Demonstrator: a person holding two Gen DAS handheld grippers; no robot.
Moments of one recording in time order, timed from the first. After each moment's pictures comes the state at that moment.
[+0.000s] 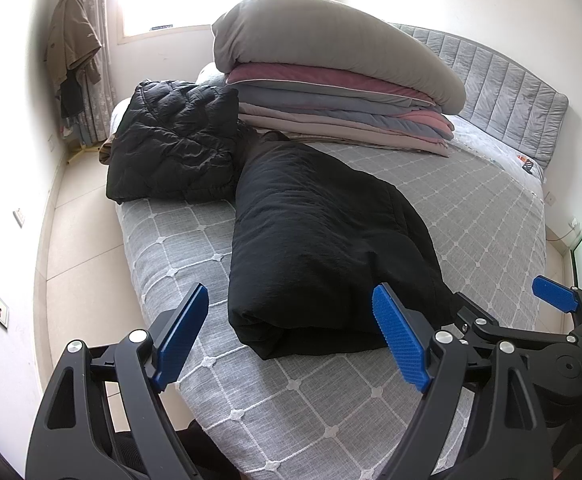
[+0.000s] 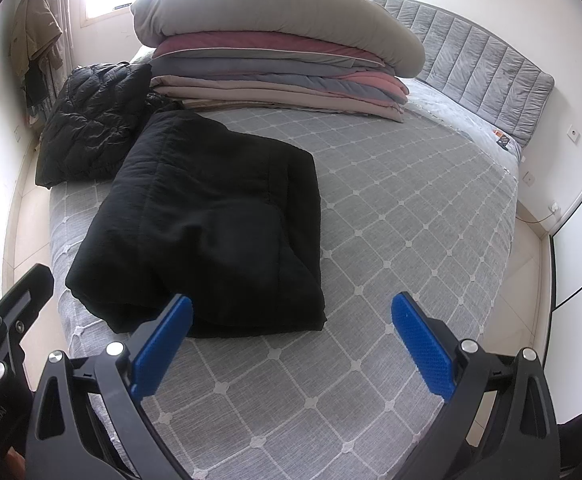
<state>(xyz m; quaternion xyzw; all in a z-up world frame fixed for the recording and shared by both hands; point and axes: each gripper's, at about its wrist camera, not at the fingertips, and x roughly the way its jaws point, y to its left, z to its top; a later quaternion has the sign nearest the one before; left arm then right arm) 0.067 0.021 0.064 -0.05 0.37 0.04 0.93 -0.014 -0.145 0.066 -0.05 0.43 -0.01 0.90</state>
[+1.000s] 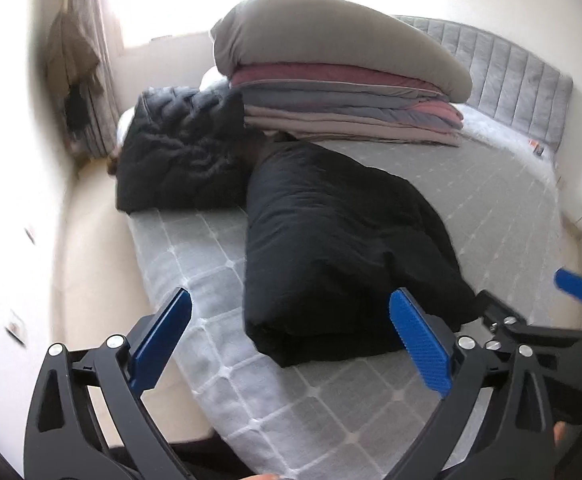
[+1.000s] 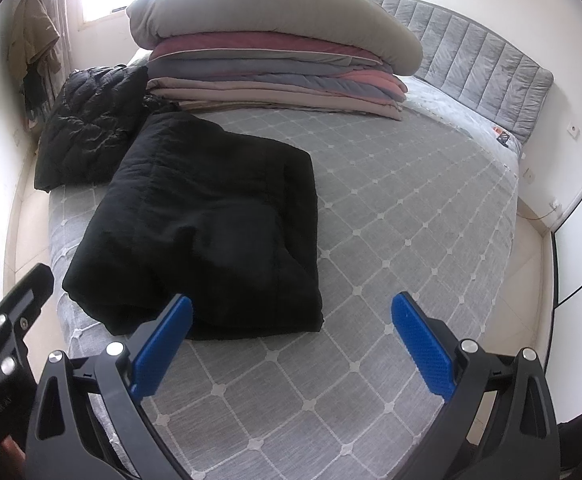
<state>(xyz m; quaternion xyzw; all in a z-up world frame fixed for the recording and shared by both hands) 0.076 0.012 0.062 0.01 0.36 0.07 0.93 -0.010 -0.149 0.065 -0.04 0.43 -0.02 0.90</state>
